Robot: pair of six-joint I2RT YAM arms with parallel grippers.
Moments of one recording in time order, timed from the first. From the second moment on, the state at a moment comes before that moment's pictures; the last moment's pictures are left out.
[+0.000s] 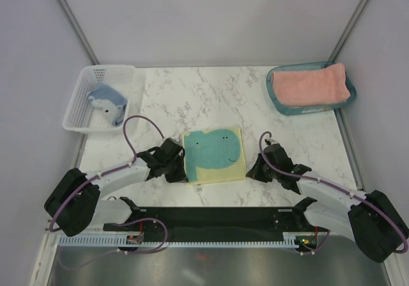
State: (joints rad) left arm -0.70 1.26 0.54 -0.38 0.09 -0.81; right arm 0.57 1.05 0.31 -0.13 -0.09 0.83
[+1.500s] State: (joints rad) left arm -0.45 1.83 1.14 -0.40 0.11 -0.54; right arm 0.43 1.73 1.00 -0.10 -0.16 0.42
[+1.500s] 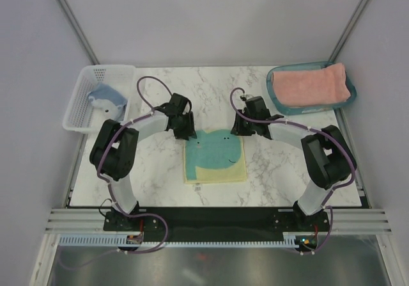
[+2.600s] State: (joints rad) left arm -0.35 1.82 1.34 -0.52 0.32 -0.21; right arm 0.29 1.79 1.23 -0.37 -0.39 0.11
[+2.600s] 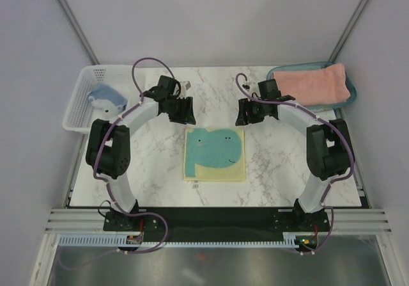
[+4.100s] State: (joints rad) left arm -0.37 1.24 1.02 -0.55 0.21 -0.37; right arm 0.27 1.47 0.94 -0.45 -0.19 0.51
